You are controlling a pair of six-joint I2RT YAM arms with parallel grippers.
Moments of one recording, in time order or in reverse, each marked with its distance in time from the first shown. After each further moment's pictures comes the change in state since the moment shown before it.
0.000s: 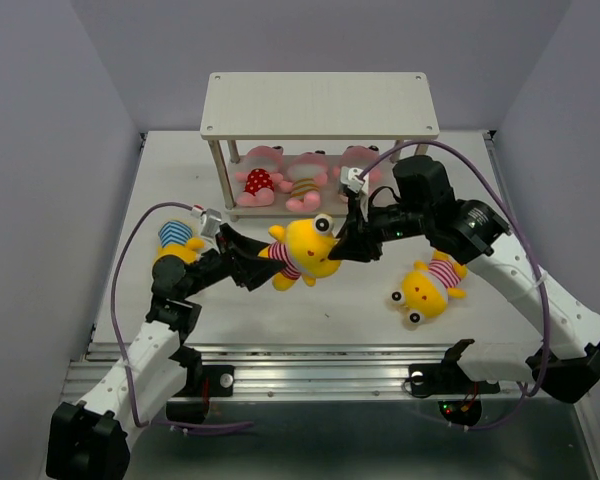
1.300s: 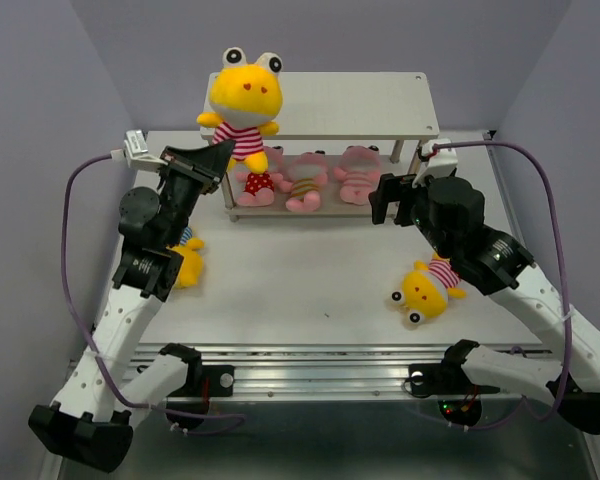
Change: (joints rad) left arm 0.005 0.123 0.624 -0.470 -0.752 -0.212; right arm -0.002 -0.219 -0.200 0.263 1.157 0.404
